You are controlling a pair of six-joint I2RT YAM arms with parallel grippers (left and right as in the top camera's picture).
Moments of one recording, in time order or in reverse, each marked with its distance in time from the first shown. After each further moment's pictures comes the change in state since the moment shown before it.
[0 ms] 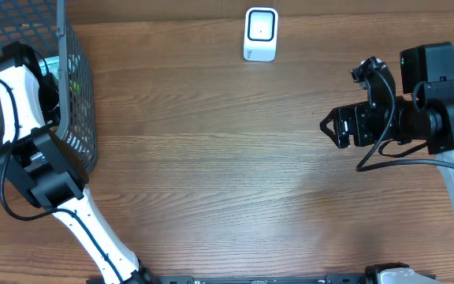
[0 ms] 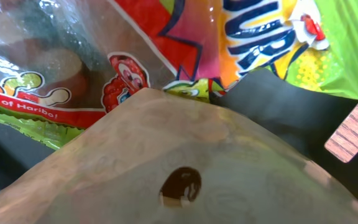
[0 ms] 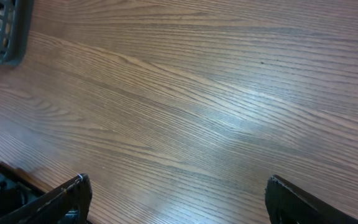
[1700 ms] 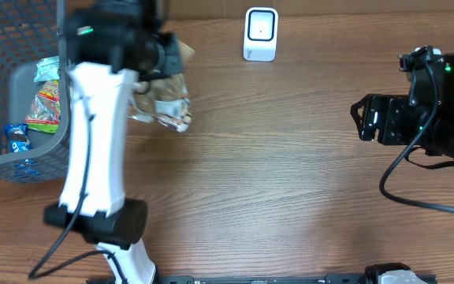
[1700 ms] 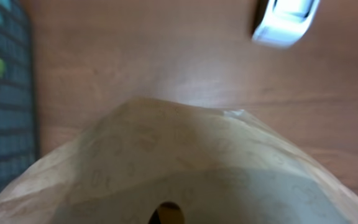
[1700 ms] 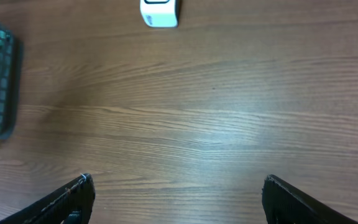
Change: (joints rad) left arm -0.701 -0.467 0.208 -0.266 -0.065 -0.245; right arm 0.000 -0.089 0.209 -0.092 0.201 0.244
